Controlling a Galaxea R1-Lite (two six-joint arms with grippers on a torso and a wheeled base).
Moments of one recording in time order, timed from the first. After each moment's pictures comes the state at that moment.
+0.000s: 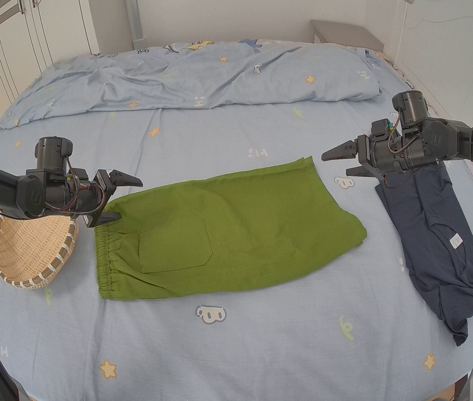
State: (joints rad) left arm 0.02 2.02 -1.27 -0.16 -0.54 -0.72; right arm 0.15 2.17 -1.86 0.34 0.60 0.25
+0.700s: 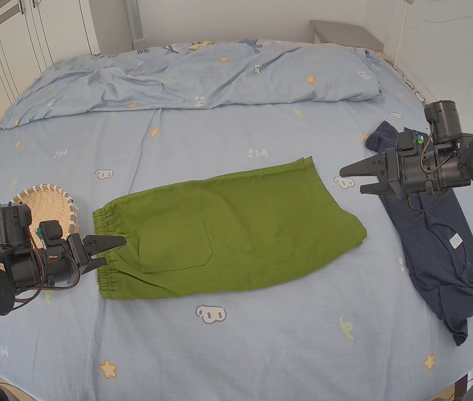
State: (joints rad) left arm 0.06 1.71 -0.48 -0.76 -0.65 -0.57; right arm 0.15 1.86 -1.37 0.15 0.70 0.28
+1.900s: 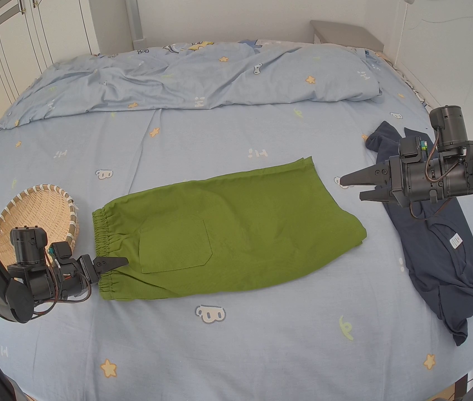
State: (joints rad) left arm 0.11 1.95 -0.42 -0.98 -0.60 -0.48; right arm 0.18 1.79 -1.27 0.10 0.71 0.27
